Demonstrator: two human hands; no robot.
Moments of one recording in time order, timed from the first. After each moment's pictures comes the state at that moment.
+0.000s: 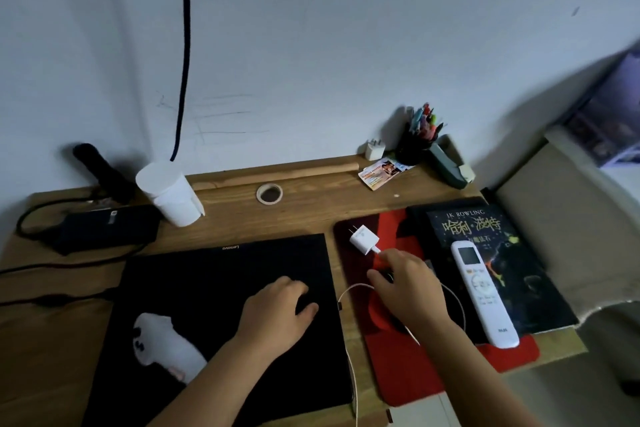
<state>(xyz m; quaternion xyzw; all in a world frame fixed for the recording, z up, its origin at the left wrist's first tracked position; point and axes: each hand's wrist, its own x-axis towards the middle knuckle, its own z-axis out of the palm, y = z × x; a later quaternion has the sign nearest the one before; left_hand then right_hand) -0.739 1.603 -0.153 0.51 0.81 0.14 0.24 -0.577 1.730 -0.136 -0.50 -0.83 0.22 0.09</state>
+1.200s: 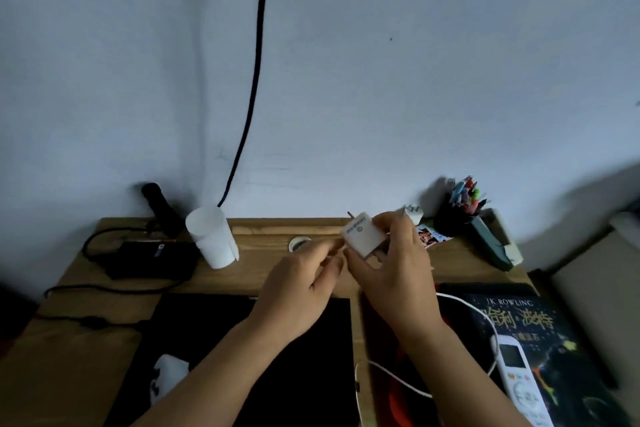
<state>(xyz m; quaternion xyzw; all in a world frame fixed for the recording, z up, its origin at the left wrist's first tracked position) -0.770 1.660 -0.050 0.47 0.76 0.43 0.15 -0.665 1.759 -0.042 -0.31 -0.83 0.28 0.35</state>
